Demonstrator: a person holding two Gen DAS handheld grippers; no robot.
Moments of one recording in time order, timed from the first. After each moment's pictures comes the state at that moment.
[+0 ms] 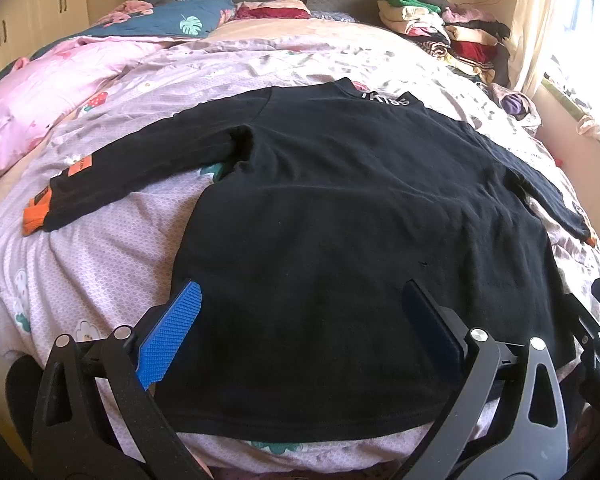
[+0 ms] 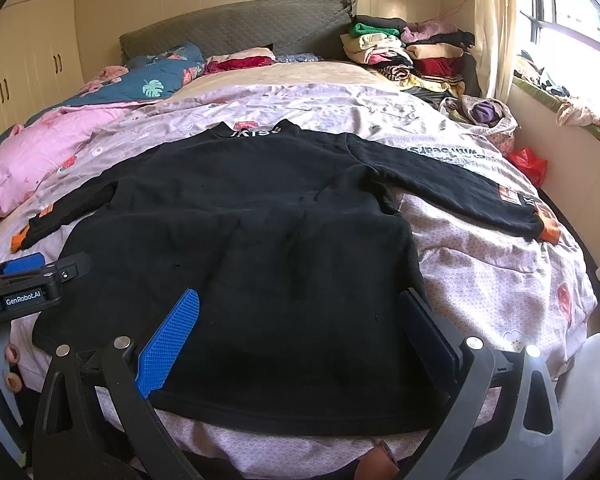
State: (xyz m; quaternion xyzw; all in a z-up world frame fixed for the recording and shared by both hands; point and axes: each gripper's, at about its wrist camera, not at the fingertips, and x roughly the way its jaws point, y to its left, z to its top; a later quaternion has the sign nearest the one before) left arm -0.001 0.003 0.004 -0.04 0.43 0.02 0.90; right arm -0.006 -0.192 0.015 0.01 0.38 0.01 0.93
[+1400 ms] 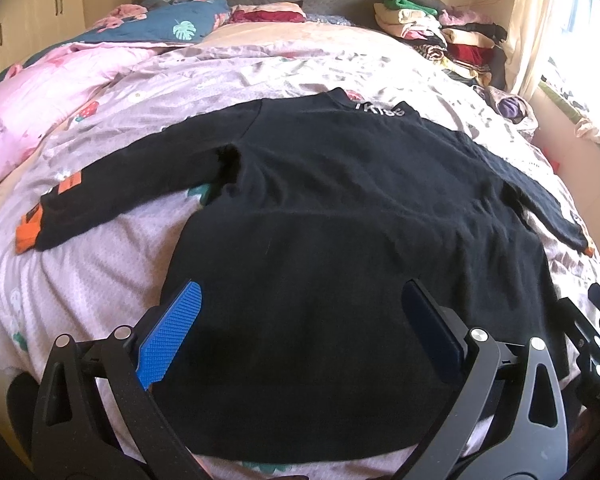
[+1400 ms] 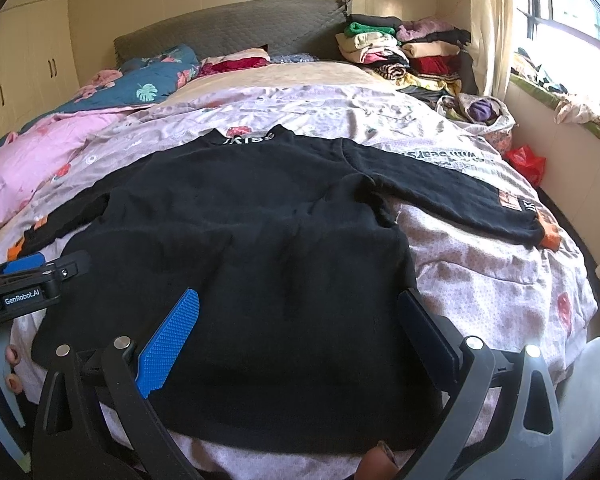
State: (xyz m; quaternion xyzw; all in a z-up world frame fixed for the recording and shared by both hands) left arm 0.023 -0.003 0.014 -0.05 0.43 0.01 0.90; right arm 0.010 -0.201 0.025 0.02 0.38 0.00 0.92
